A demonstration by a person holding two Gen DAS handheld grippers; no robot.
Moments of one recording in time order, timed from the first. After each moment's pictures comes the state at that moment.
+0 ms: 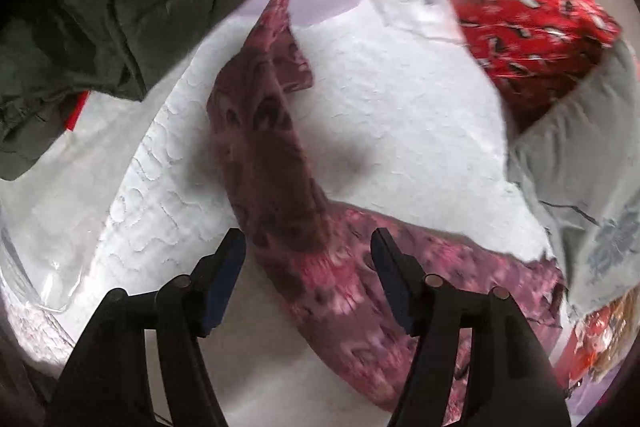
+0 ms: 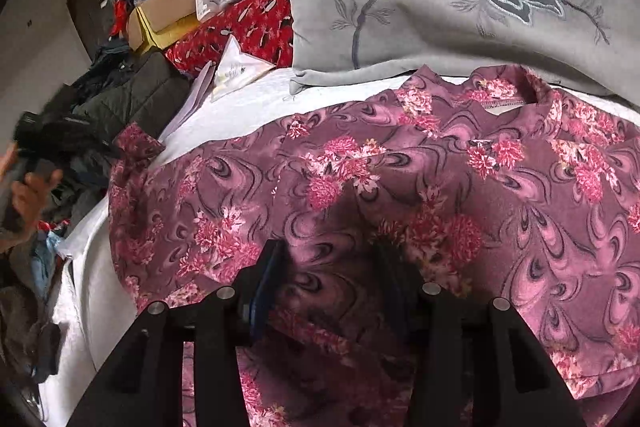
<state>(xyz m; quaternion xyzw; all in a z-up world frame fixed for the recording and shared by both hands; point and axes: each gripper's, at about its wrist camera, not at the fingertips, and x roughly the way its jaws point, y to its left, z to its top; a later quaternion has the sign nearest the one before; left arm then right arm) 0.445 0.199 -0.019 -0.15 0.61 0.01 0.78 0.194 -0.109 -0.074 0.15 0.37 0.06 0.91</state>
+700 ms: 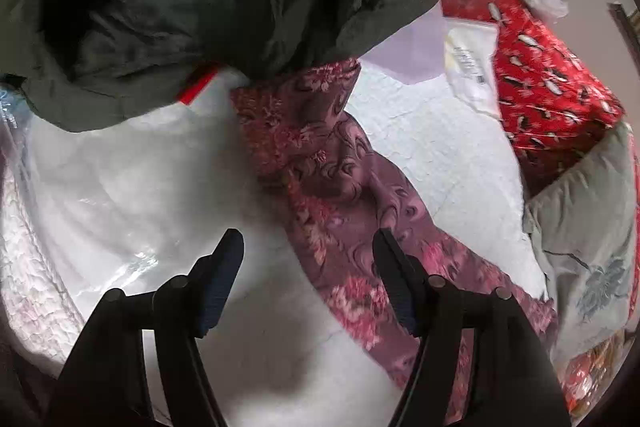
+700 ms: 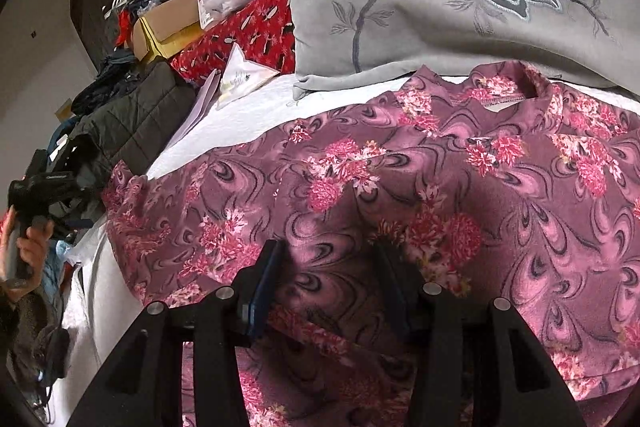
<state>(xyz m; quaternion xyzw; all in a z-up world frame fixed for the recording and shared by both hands) 0.389 0.292 -0.034 -0.24 0.53 0.06 0.81 0.189 -0.113 -0.075 0.16 0.36 0.07 0.91</state>
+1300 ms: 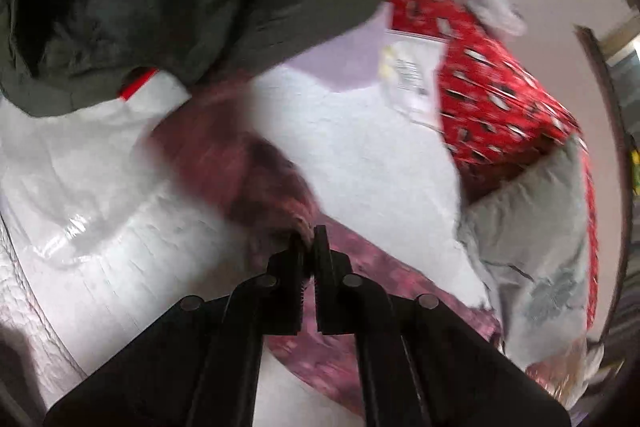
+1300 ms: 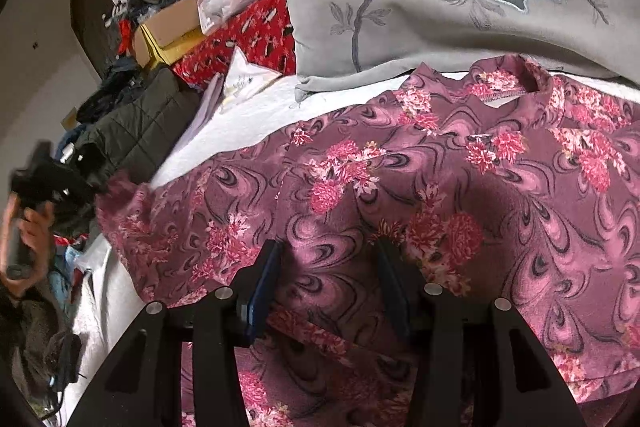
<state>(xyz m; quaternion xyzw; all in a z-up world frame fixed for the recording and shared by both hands) 0.375 0.250 0.011 -0.30 0.49 0.00 0.82 0.191 -0.116 -0.073 0.18 0.37 0.08 0.91</state>
